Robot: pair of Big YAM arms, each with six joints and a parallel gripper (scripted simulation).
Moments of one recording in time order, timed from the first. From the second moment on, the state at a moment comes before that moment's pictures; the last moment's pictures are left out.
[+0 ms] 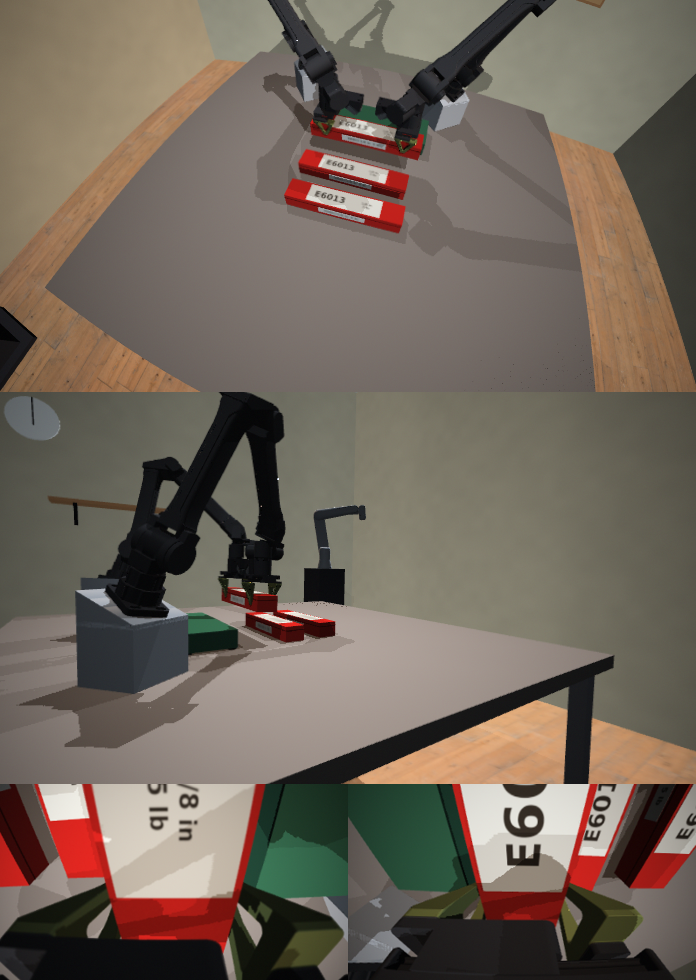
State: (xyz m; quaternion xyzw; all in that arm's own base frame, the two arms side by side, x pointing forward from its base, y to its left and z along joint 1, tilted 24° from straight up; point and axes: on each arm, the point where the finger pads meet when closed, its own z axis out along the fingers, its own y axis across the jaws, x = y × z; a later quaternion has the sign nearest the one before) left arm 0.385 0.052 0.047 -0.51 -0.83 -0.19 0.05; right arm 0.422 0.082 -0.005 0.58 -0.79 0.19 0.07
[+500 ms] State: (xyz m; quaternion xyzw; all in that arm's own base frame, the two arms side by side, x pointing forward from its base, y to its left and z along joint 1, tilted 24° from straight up) left arm 0.379 0.048 0.048 -0.51 -0.84 -0.19 0.06; right arm 0.416 0.084 -0.005 0.58 -0.79 0.18 0.08
